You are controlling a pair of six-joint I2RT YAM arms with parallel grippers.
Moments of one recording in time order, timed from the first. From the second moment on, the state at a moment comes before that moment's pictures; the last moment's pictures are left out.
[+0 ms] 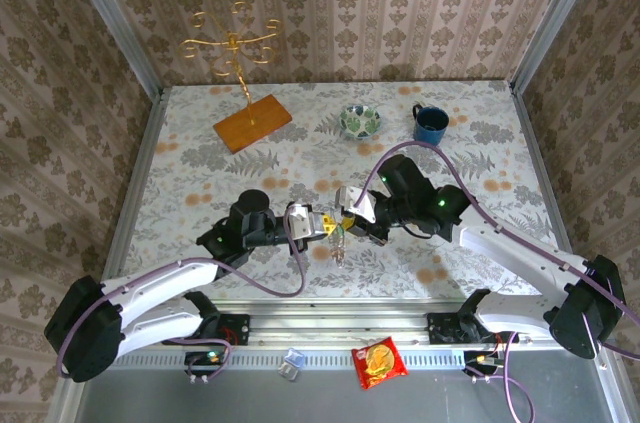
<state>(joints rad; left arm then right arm) -0.84 1.03 0.47 0.27 0.57 0.44 0.71 1.20 0.95 -0.57 -0.46 -0.53</state>
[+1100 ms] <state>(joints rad) -0.85 1.10 0.36 0.63 0.56 0.29 0.70 1.14 0.82 -0.36 -0.49 -0.47</state>
